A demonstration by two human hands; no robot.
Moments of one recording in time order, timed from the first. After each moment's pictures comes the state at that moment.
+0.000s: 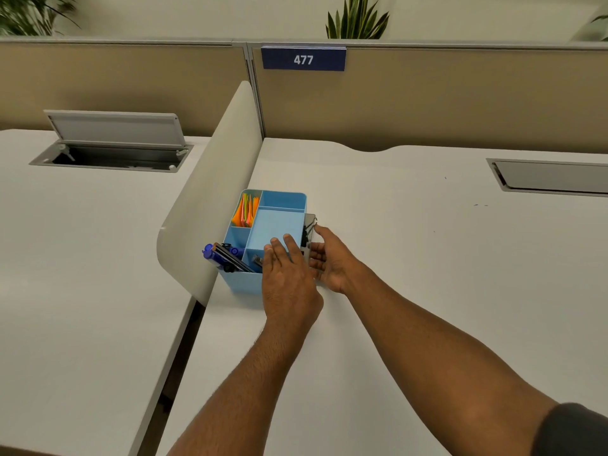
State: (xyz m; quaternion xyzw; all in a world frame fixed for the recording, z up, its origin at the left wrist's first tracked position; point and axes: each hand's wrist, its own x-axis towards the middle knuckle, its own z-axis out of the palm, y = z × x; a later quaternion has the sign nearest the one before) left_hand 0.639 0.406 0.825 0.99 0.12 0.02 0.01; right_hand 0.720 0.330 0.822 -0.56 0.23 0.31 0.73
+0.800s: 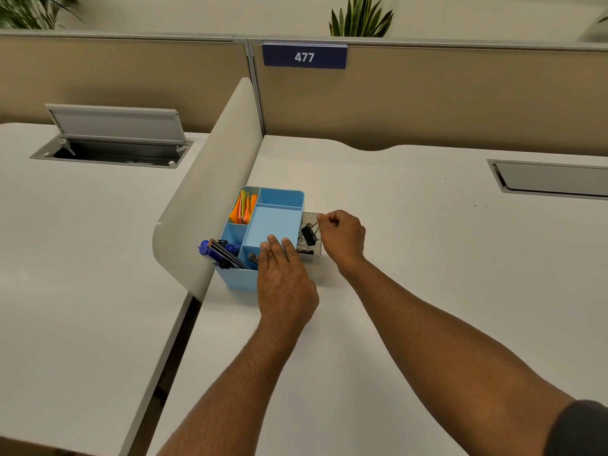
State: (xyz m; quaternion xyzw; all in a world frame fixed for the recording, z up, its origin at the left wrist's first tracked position) left_hand 0.641 0.404 0.824 0.99 0.12 0.02 -0.01; right_hand 0.736 0.318 0.836 -0.85 0.08 -0.04 0.52
